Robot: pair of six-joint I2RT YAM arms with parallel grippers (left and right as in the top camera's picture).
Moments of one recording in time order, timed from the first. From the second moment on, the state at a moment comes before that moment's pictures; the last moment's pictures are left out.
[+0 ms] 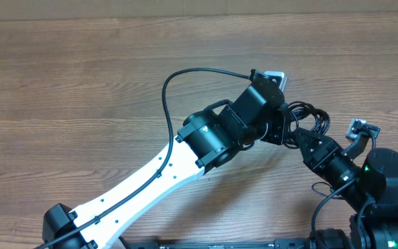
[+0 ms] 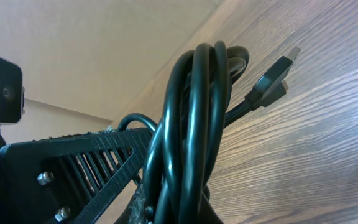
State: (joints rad) left arm -0.92 1.62 1.57 -0.60 0.09 -0.69; right arm 0.05 0.57 0.79 -0.68 -0.41 0.86
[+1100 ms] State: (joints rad) left arm -0.90 1.48 1.57 -0.72 0.11 -0.63; right arm 0.05 0.57 0.79 -0.75 -0.36 0.84
